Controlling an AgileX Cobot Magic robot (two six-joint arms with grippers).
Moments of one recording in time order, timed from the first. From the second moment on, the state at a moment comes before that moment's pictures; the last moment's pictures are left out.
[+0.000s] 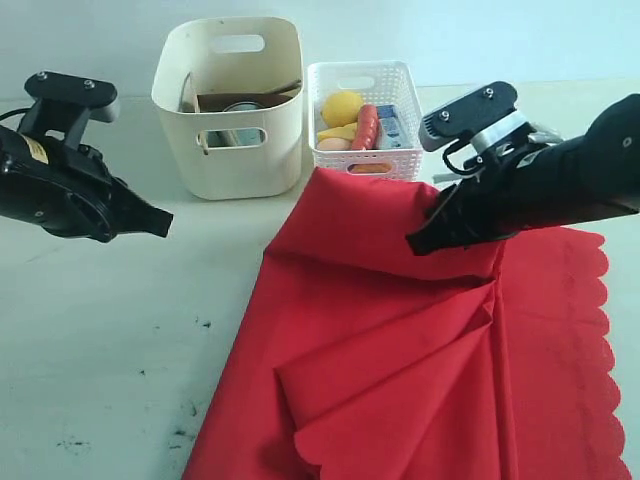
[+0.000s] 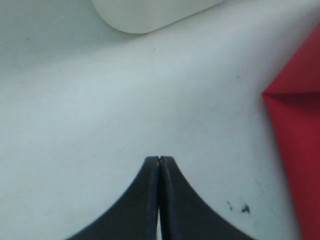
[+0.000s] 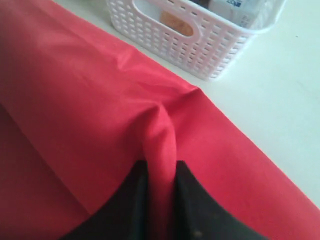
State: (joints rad) left arm -0.39 1.56 -0.80 -0.11 0.31 0.10; right arm 0.41 1.63 -0.73 0.57 0.09 -0.70
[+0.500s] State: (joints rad) left arm -0.39 1.56 -0.80 -0.11 0.29 0.10; right arm 0.41 1.36 -0.98 -0.05 0.73 -0.08
